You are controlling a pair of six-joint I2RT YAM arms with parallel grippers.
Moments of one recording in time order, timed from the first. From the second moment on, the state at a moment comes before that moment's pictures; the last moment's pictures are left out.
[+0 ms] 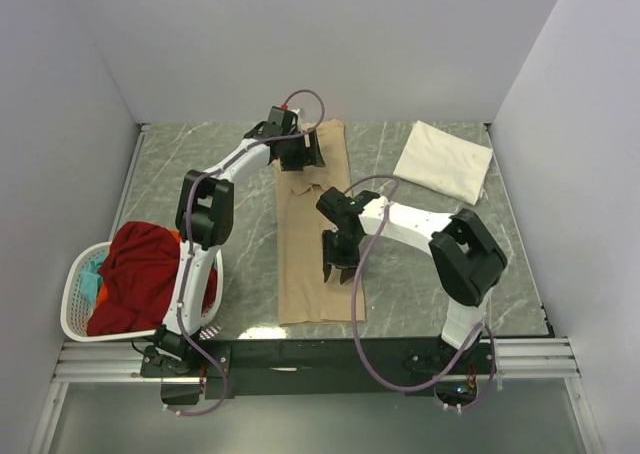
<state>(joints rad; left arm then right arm) -0.38 2.42 2.07 -0.44 0.29 -0.47 0.76 1.82 1.24 -0.87 -0.23 0.78</state>
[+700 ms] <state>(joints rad) -0.58 1.38 0.94 -0.46 0.13 -0.63 0.76 1.50 0.83 -0.85 -0.14 0.85</state>
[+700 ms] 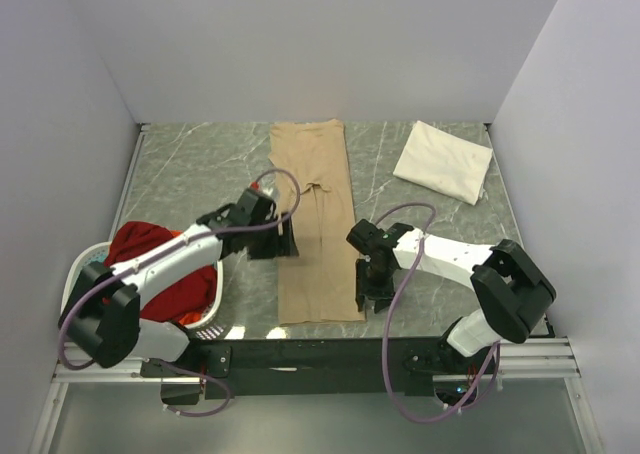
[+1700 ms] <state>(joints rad) -0.85 1.29 0.62 -0.57 -0.01 -1.02 0.77 1.49 0.70 -0.67 -0.30 0.80</state>
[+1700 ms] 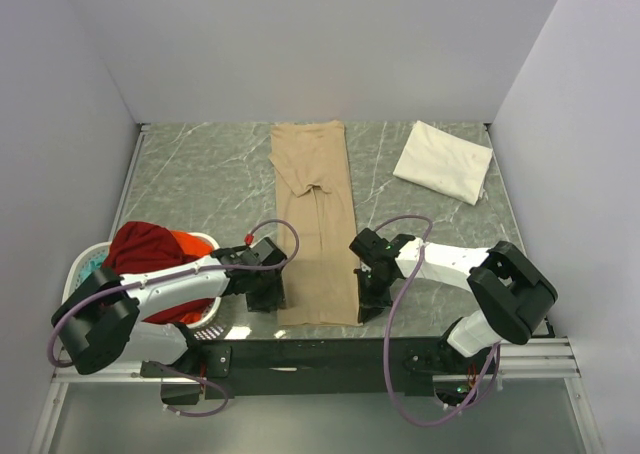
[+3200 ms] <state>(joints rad) -1.03 1.29 0.59 -0.56 0.00 -1.23 0.78 1.48 0.70 -0.67 -0.30 0.80</state>
